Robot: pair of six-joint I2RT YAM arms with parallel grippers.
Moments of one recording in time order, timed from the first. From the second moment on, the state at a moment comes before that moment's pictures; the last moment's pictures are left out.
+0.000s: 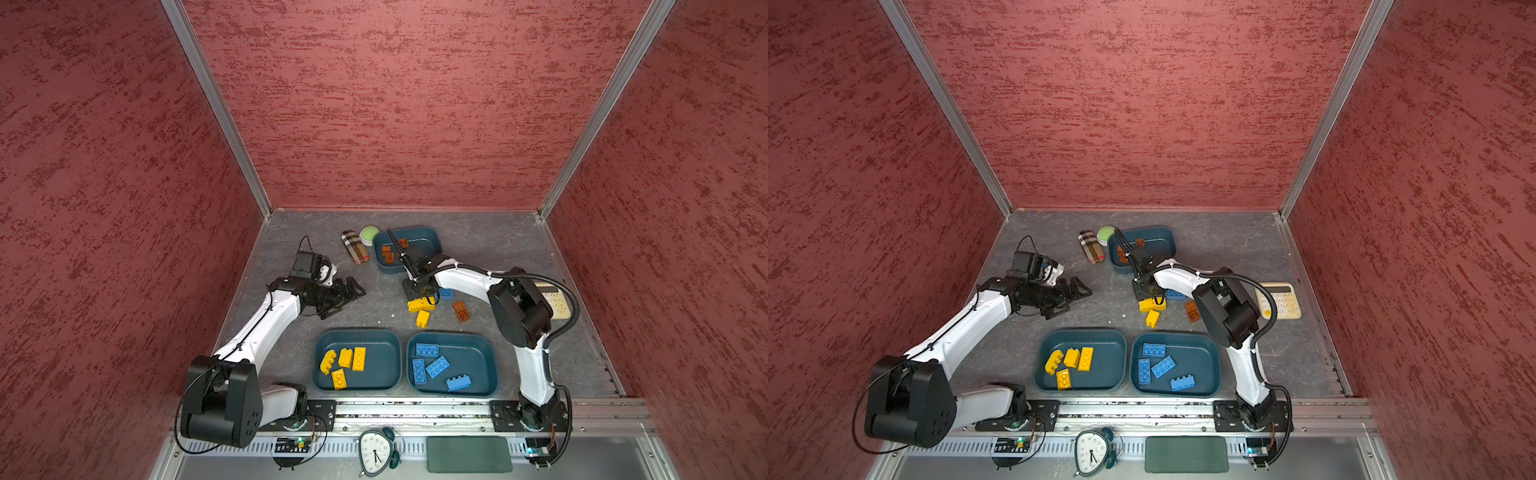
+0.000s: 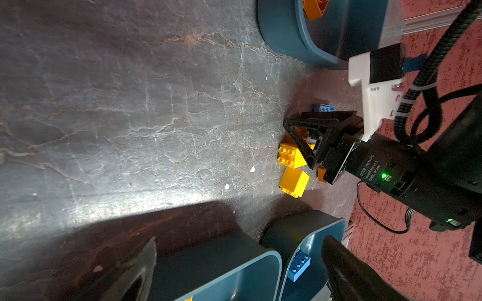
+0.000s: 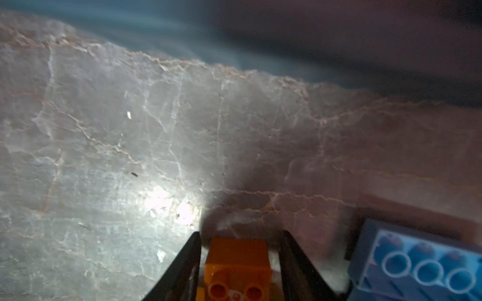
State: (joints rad) left arm -0.14 1.27 0.85 -0.67 0.55 -0.57; right arm 0.68 2.08 1.49 -0.63 0.05 0.35
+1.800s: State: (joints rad) left arm -0.13 1.25 0.85 -0.59 0.60 -0.61; right arm 0.48 2.45 2.28 -0.74 -0.01 0.24
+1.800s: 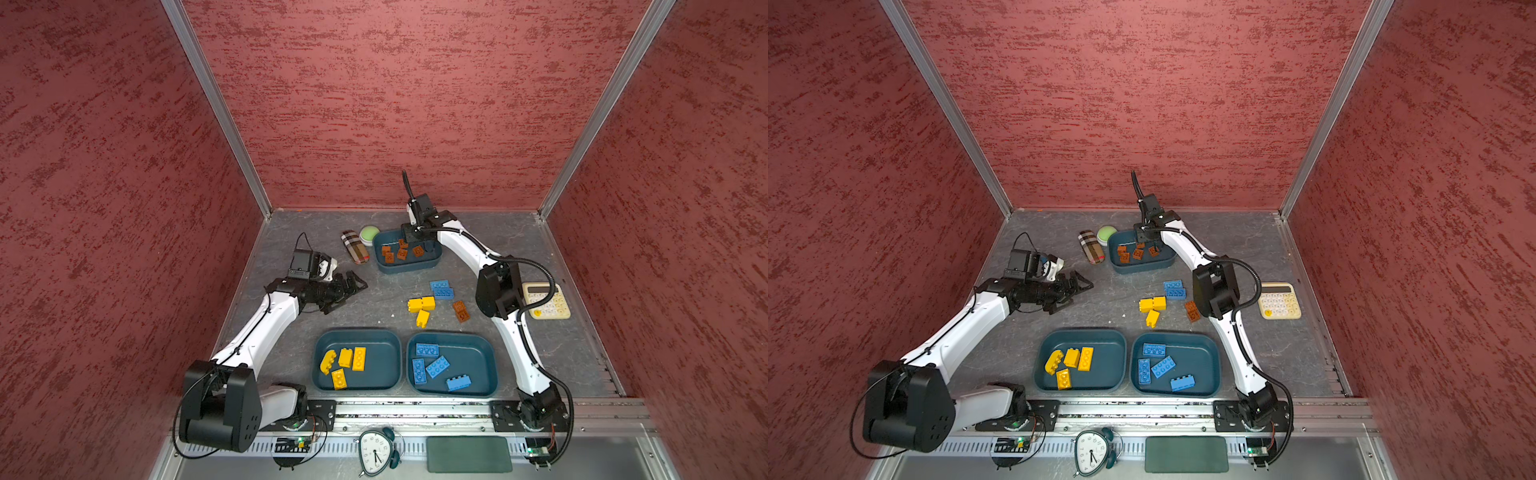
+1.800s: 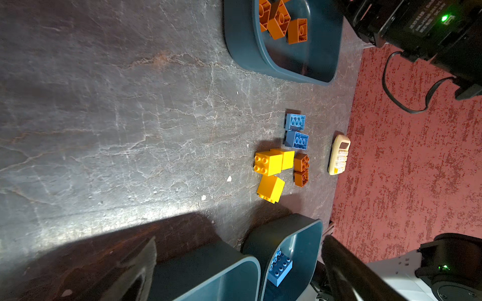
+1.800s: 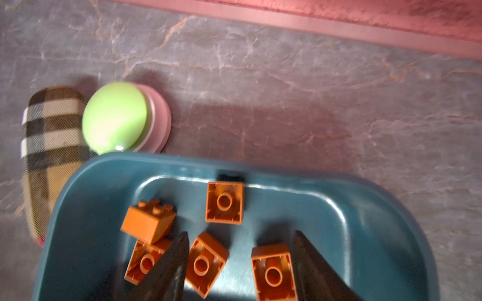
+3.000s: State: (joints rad) left arm -0.15 1.31 0.87 -0.62 0.60 -0.58; right arm 0.71 2.00 1.49 -0.79 -0.15 -0.57
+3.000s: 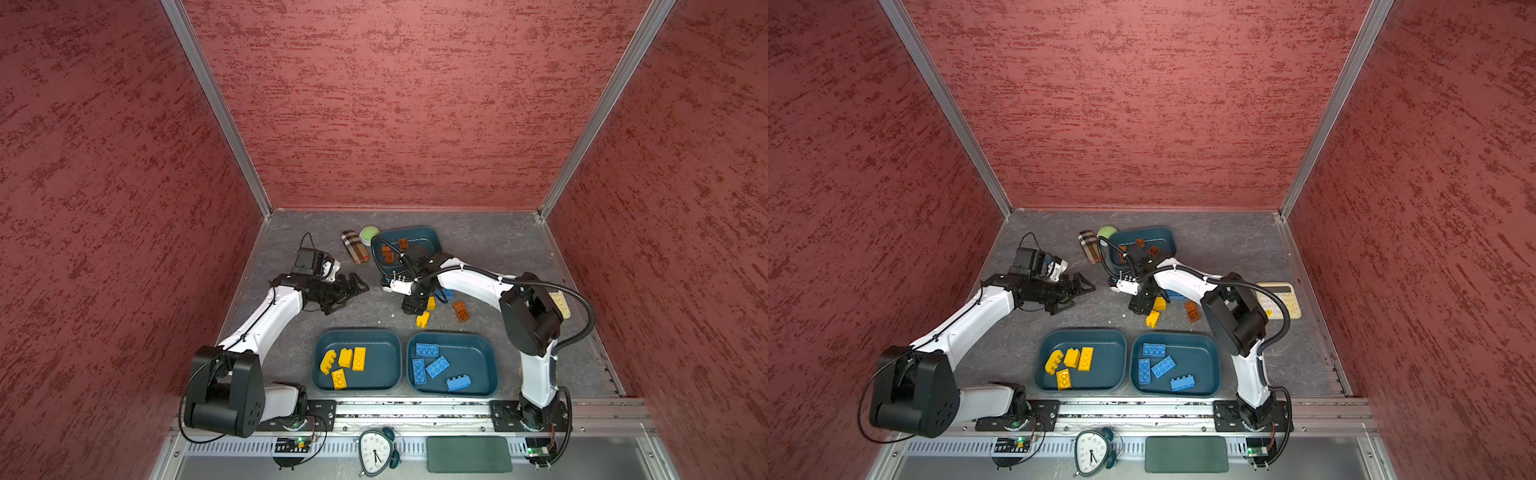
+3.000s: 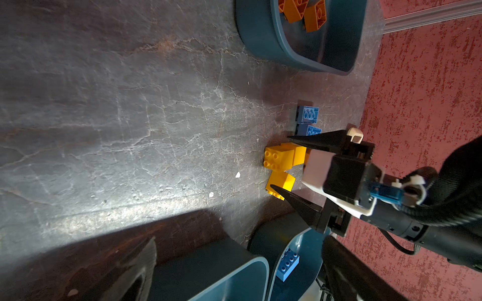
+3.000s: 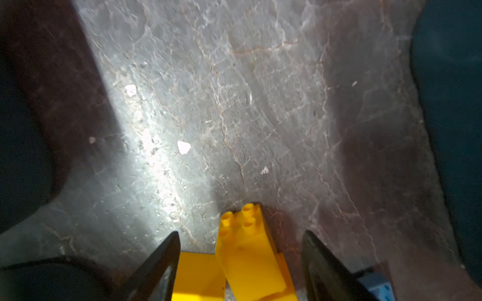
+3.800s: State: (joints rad) left arm -0.15 1.31 0.87 -0.63 0.60 -0.57; right arm 0.71 2.07 1.53 -0.82 -0.08 -0.62
